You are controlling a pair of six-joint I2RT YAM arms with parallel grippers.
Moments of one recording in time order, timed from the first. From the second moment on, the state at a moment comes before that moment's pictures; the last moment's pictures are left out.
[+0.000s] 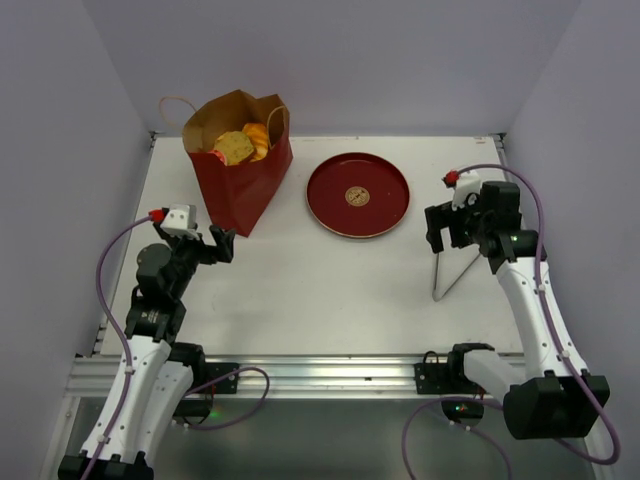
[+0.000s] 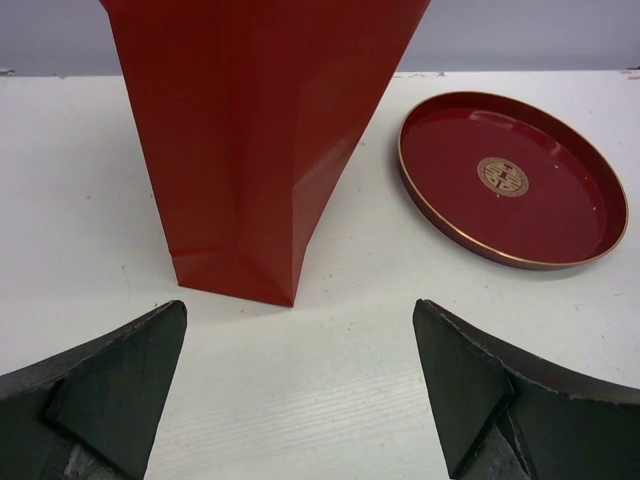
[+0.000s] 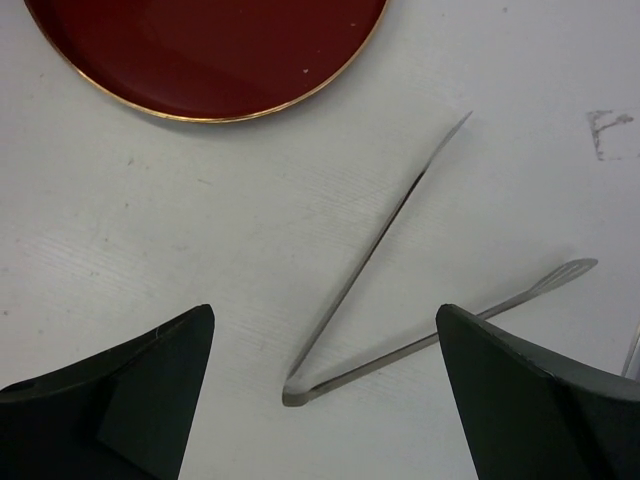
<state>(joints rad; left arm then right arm) -0.10 0.54 0.48 -0.07 0.12 -0.12 0.02 1.03 1.00 -0.67 -0.19 -0.26</state>
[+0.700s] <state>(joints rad) -0.10 0.52 0.48 -0.07 0.12 -0.12 -0.23 1.47 1.18 -0.95 -0.28 -0.17</state>
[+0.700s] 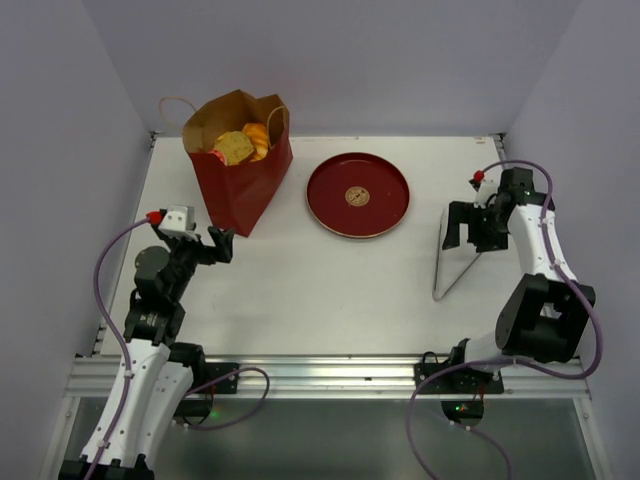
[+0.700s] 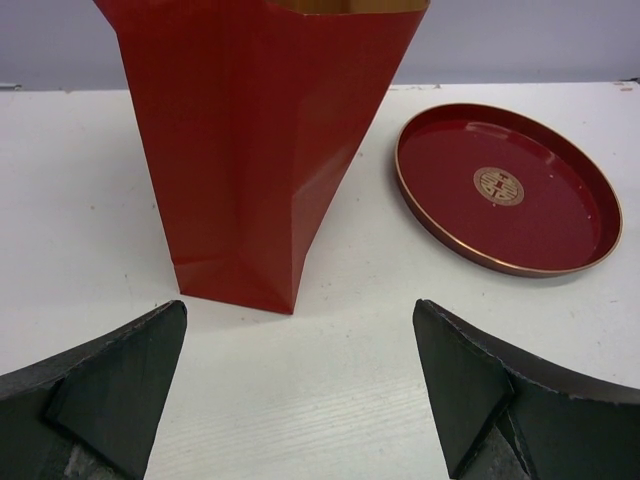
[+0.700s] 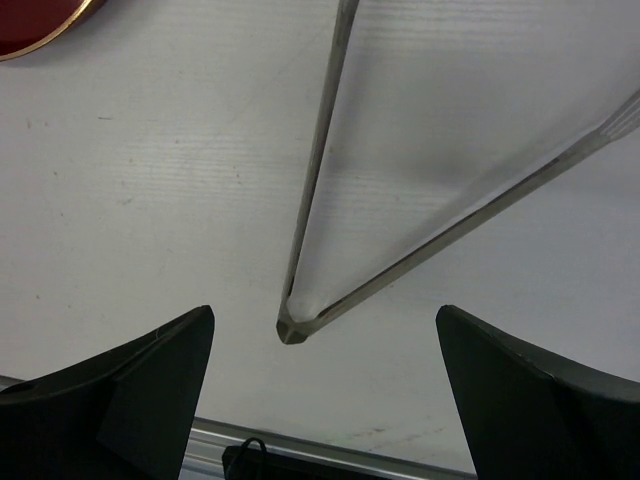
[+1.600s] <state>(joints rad) -0.11 0.50 0.48 -0.07 0.12 -0.12 -0.30 1.59 0.95 -0.72 -0.24 0.17</state>
